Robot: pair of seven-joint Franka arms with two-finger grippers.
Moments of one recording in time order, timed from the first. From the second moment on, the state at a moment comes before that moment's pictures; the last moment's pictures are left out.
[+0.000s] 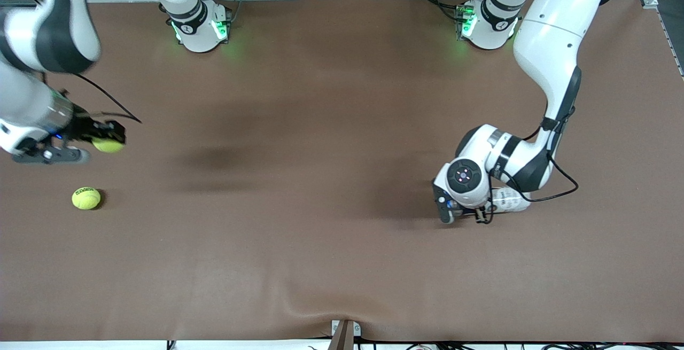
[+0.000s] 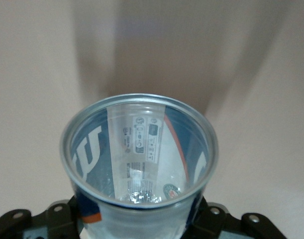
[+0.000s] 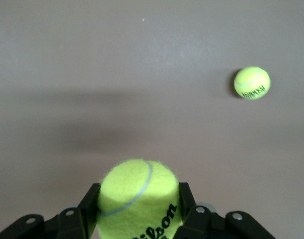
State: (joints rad) left arm -0.21 0.72 -0.22 -1.53 0.53 2.02 0.74; right arm -0.02 0.03 -0.01 -1.82 -0.05 1.72 -0.06
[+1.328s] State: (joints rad) left arm -0.38 0.79 -0.52 -1.39 -0.18 2.86 0.51; right arm -0.02 0.08 -0.02 -1.39 -0.02 1.31 -0.05
